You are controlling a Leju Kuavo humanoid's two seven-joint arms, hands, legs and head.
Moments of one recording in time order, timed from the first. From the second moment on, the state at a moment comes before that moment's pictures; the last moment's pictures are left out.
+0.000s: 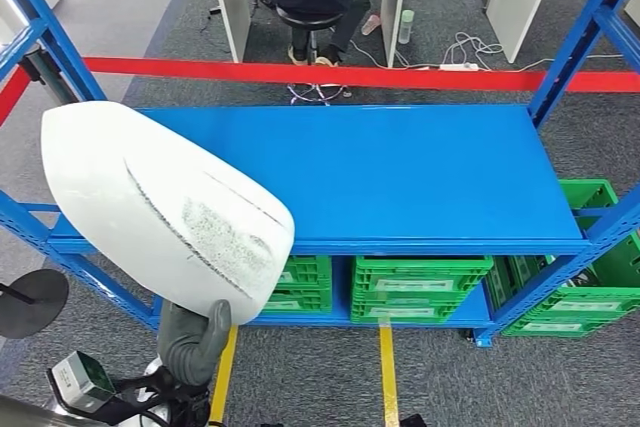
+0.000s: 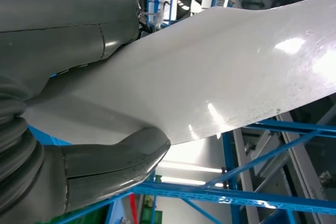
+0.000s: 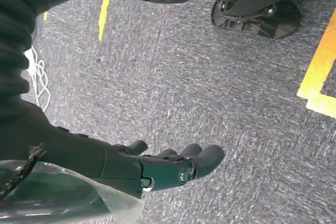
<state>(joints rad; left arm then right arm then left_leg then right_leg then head) 0.15 -0.18 -0.37 -1.75 0.17 -0.29 -0.67 -0.08 0.20 -0.78 -0.21 1.45 -0.26 0.05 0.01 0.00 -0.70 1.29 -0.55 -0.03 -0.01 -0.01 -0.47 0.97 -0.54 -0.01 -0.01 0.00</state>
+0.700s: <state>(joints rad) 0.15 -0.18 -0.39 -1.74 0.17 -0.28 -0.64 -0.08 0.19 -0.78 -0.21 1.45 -0.26 0.06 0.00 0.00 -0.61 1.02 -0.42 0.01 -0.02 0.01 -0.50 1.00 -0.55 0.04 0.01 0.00</state>
